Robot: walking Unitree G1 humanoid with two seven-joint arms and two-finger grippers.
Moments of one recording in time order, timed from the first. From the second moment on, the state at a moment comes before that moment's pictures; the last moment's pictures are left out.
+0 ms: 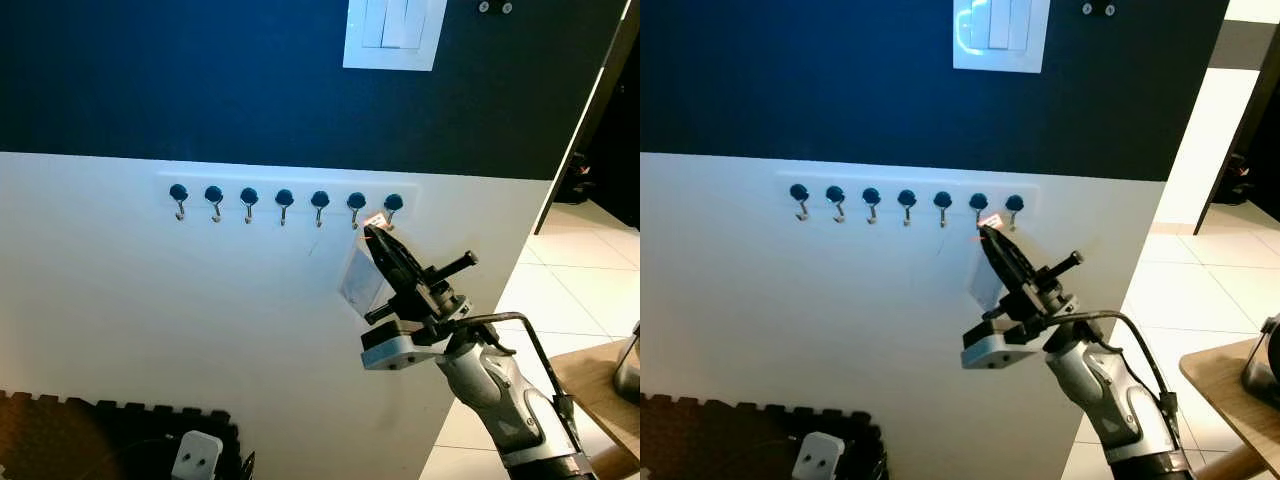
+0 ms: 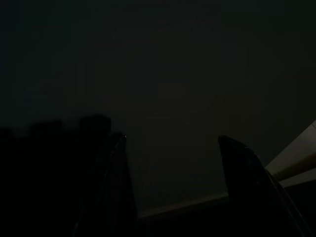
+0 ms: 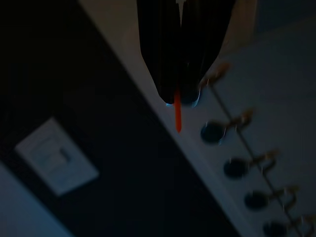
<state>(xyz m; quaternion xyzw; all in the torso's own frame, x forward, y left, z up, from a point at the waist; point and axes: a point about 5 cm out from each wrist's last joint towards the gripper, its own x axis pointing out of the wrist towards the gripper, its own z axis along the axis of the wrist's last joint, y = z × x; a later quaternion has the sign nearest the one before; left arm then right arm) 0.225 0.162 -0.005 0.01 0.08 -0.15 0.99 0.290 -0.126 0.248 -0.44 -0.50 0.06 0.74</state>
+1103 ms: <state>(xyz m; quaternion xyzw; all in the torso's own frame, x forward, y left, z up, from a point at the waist) 0.267 0.092 0.133 0.07 -0.25 -0.26 0.93 0.299 -0.137 0.253 -0.41 -0.49 0.03 0.77</state>
